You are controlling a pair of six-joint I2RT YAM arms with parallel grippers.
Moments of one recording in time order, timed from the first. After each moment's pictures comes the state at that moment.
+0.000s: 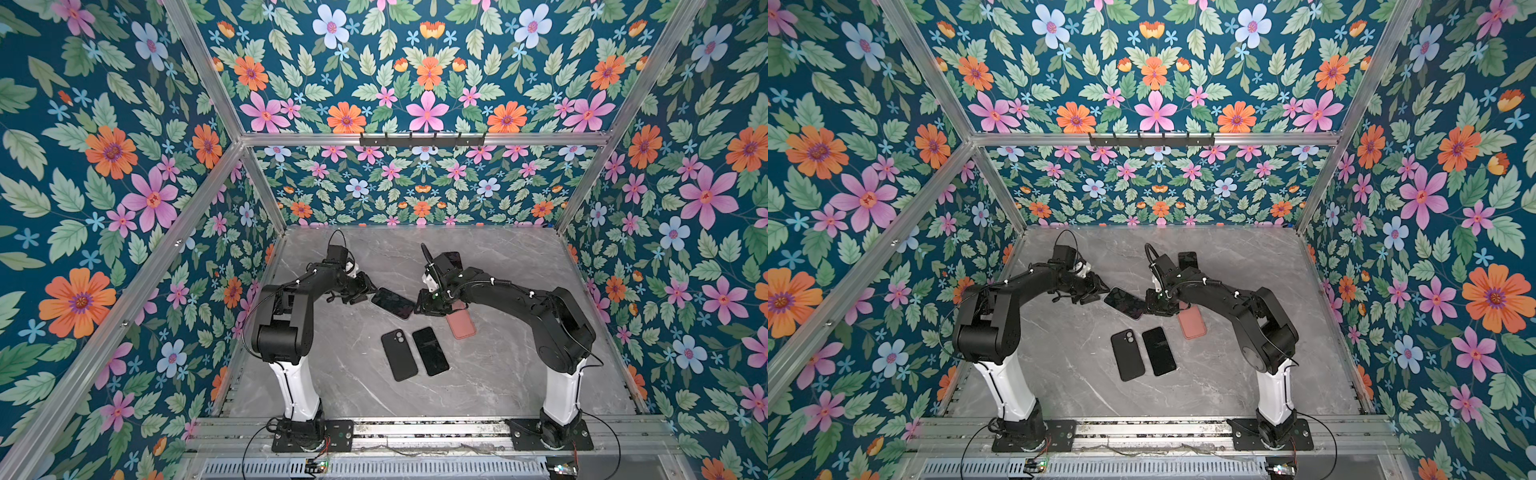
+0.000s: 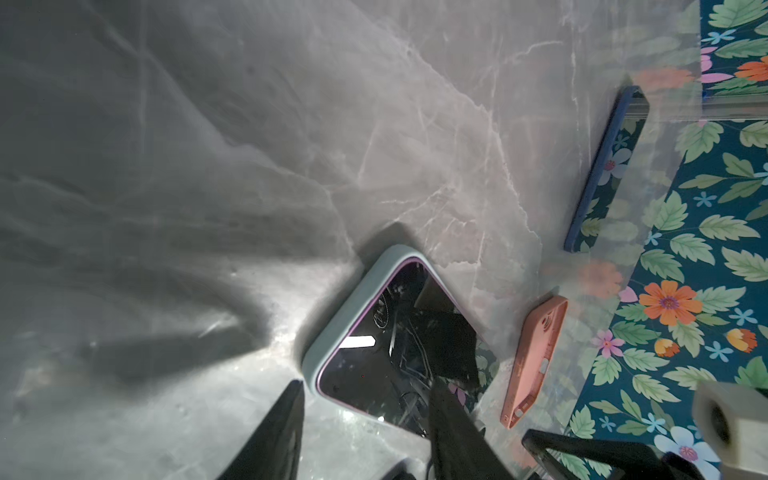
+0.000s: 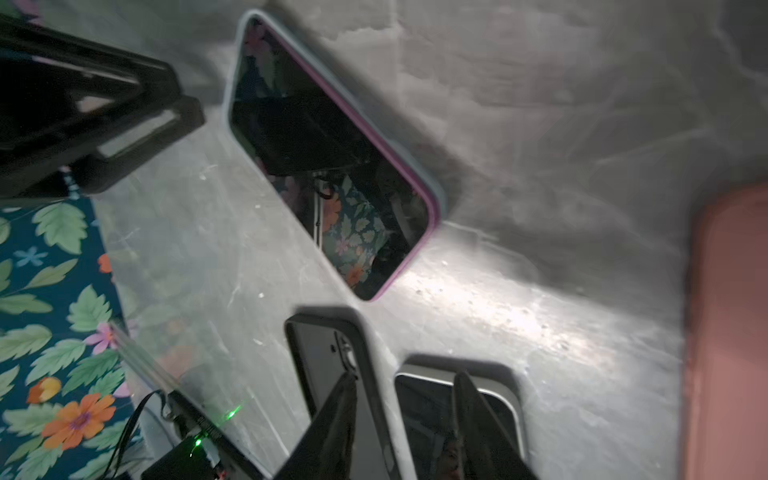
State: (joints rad) left arm -0.15 1.92 1.24 -0.50 0.54 -0.51; right arm 0.66 1.94 1.39 -0.60 -0.30 0.69
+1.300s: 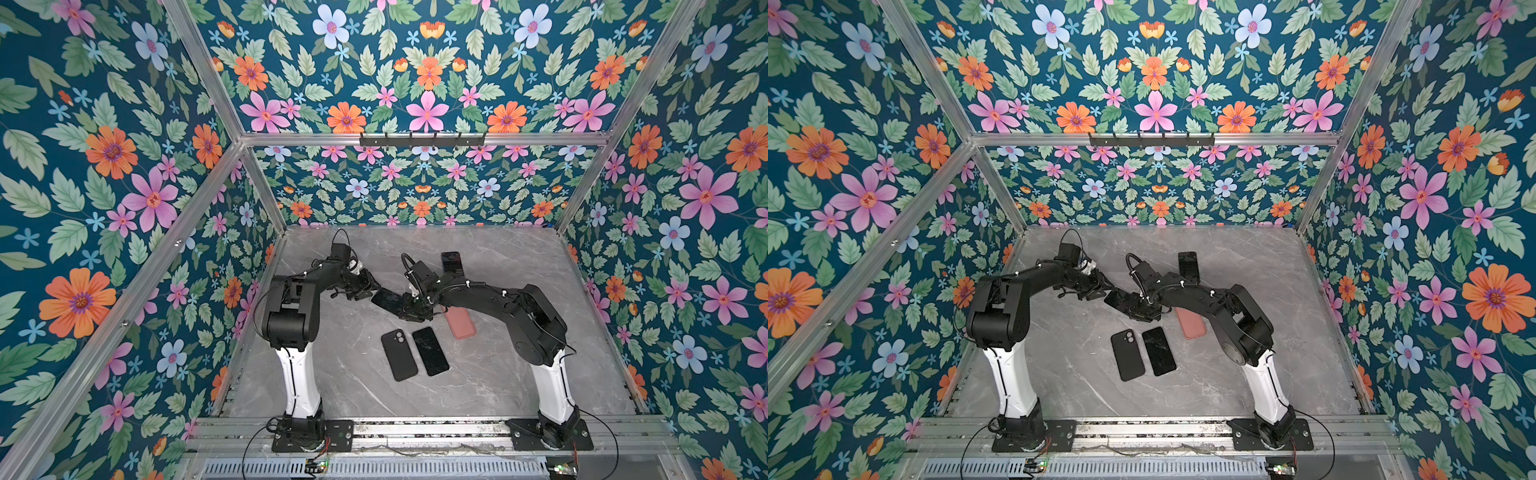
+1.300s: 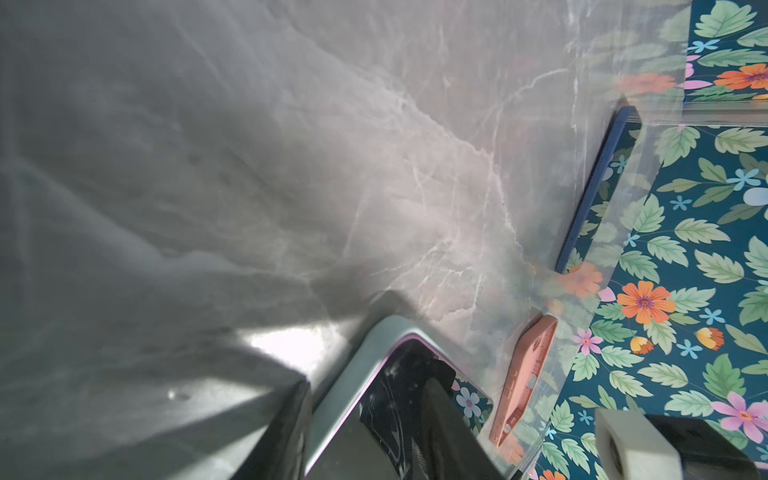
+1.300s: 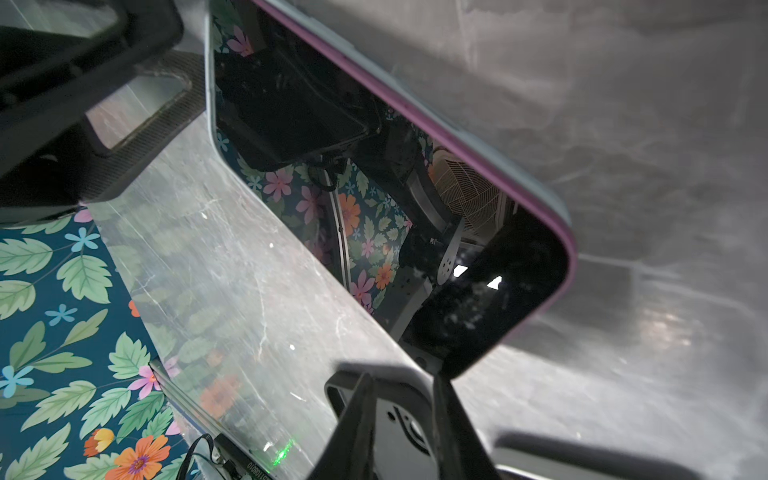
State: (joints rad) left arm -0.15 2.04 1.32 -0.47 0.59 -0.52; right arm 0.75 2.10 1.54 -0.54 -0.32 0.89
